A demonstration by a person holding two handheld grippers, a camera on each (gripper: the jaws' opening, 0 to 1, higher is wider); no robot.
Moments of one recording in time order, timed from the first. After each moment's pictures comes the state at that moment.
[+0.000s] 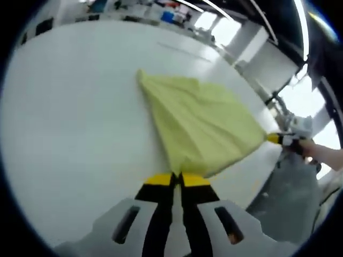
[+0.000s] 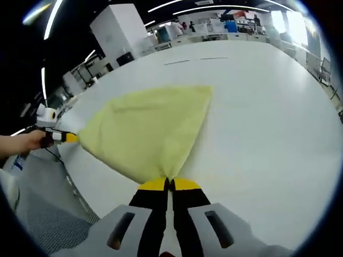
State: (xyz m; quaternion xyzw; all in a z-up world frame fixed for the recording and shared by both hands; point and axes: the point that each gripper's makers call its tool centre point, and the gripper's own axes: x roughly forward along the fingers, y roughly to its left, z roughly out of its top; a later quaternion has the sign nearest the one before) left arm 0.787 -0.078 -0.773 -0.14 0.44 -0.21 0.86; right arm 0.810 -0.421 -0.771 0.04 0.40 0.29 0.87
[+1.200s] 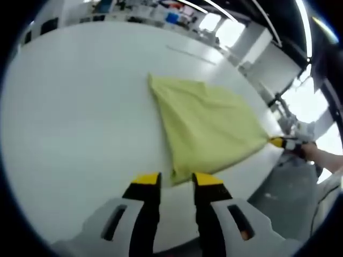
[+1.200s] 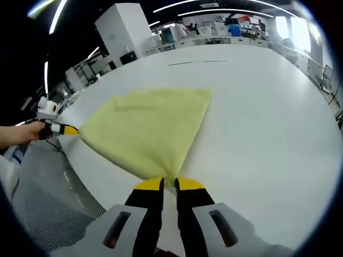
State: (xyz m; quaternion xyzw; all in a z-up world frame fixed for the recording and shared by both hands) left arm 0.773 -0.058 -0.764 -0.13 0.44 -0.18 0.87; right arm 0.789 -0.426 -0.765 0.01 0.39 0.30 0.87
